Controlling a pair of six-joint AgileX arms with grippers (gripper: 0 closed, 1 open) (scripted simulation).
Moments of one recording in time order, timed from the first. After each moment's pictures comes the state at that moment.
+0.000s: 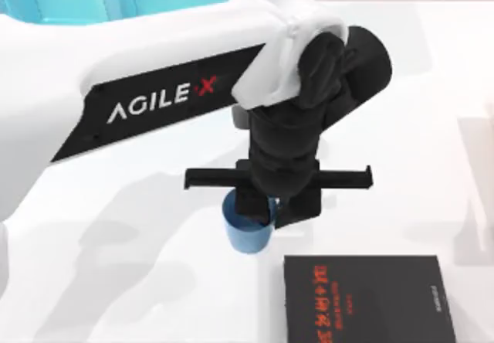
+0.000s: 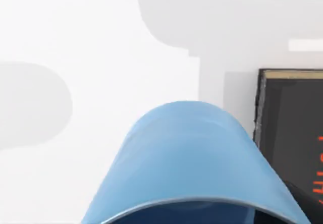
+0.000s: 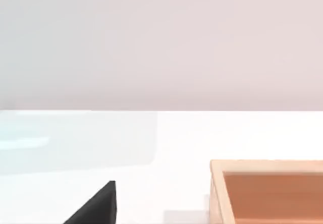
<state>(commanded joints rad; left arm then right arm) -0.88 2.04 1.71 -1.26 -0.03 -0.86 0.00 0.00 0.00 0.00 0.00 0.00</state>
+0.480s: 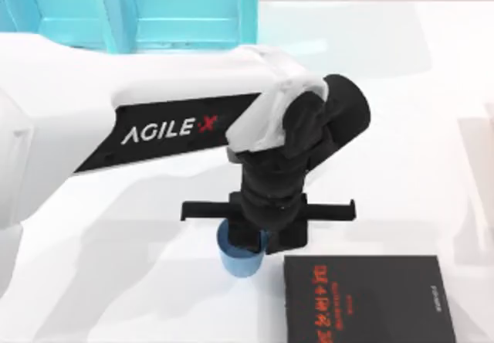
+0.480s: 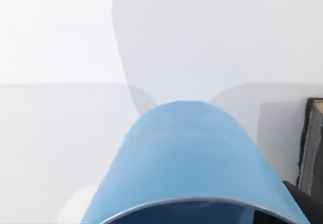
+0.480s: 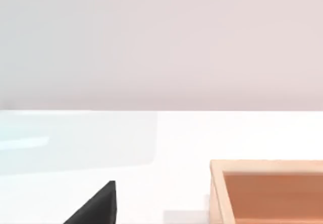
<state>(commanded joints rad) -0.87 2.04 1.51 -1.05 -0.03 -0.85 0.00 0.00 0.00 0.00 0.00 0.00</state>
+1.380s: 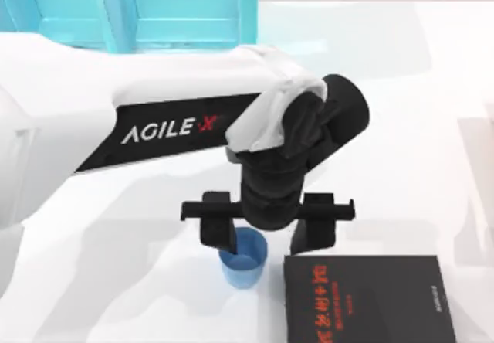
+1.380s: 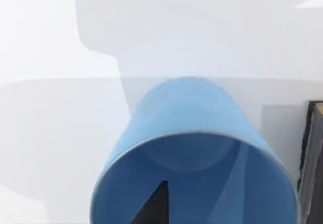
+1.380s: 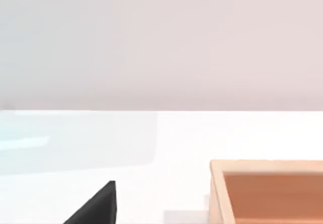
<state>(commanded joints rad) -0.87 2.04 1.51 -1.05 -0.03 -0.85 0.00 0.00 0.00 0.00 0.00 0.00</state>
